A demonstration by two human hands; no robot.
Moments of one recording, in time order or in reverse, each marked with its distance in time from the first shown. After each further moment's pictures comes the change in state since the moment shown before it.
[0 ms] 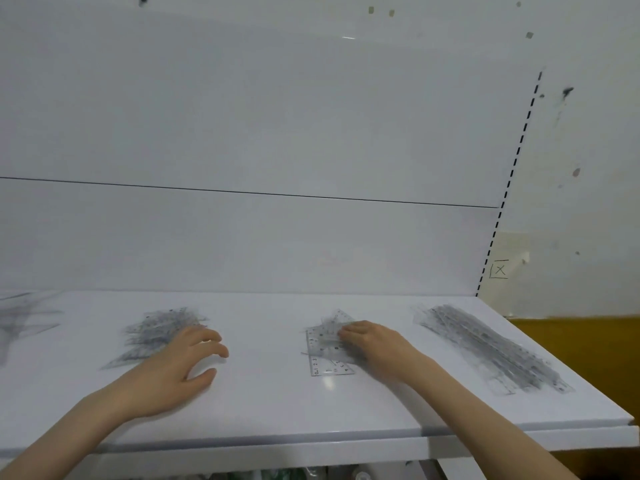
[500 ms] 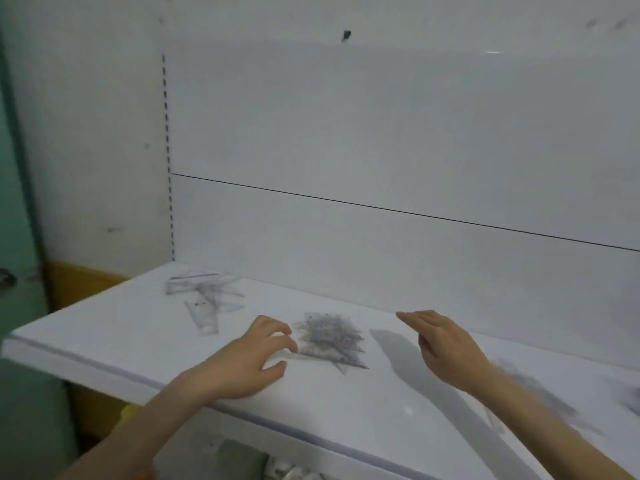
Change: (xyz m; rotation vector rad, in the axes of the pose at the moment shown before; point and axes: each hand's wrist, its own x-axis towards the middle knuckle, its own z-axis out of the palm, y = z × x) left_hand -0.094 -0.078 -0.063 0.040 0.118 -0.115; right_hand 0.119 -0.132 -0.023 0.134 0.200 -0.053
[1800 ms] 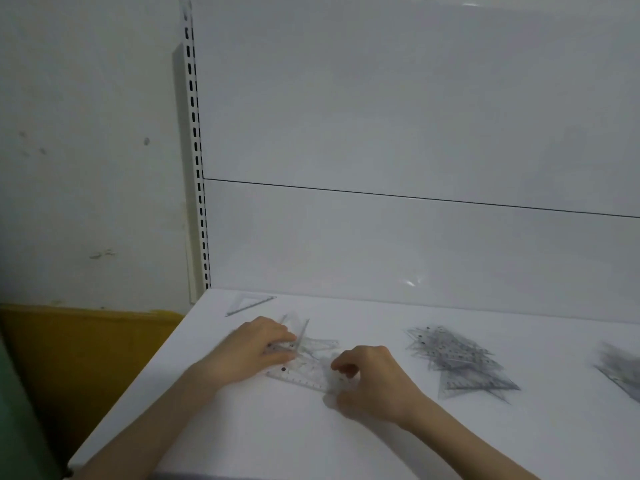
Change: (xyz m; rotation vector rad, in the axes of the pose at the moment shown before) left_hand -0.012 -0.277 -0.072 -0.074 -0.166 -0.020; right_hand 0.171 -0.295 0.114 0.318 -0.315 0.364
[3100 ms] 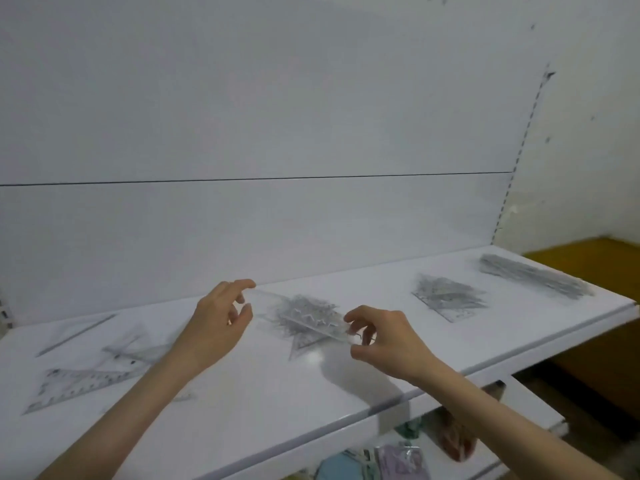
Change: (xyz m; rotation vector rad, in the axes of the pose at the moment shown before) left_hand 0.074 0.156 0.036 -0.321 0.354 0.195; right_hand -0.134 0.120 -0.090 0.122 0.316 0.340
